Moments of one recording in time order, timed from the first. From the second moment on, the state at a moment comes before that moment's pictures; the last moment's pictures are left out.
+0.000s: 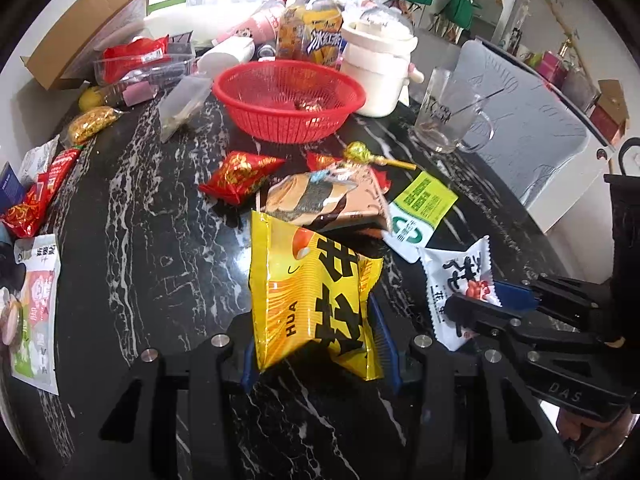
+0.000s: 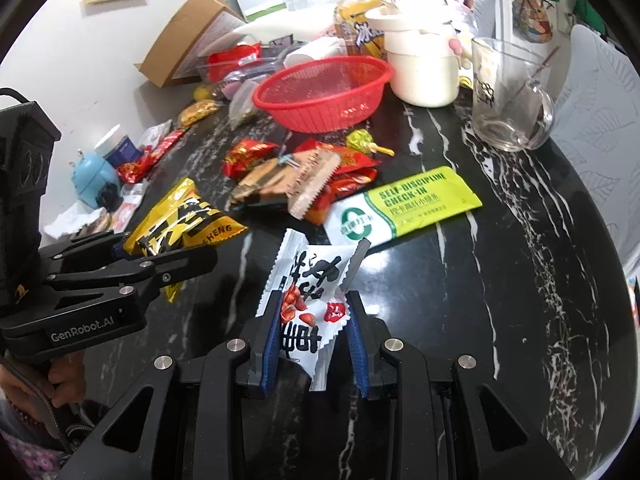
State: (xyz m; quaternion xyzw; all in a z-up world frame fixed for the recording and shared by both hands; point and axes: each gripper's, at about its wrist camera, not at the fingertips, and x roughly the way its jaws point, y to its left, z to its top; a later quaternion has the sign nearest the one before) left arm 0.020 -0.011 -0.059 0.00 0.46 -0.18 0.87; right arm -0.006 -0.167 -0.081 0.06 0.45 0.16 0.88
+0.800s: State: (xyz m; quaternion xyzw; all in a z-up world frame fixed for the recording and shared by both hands) left arm 0.041 0.002 0.024 -0.03 0.35 -0.19 0.92; right arm 0.025 -0.152 0.001 0.03 0.36 0.22 0.91
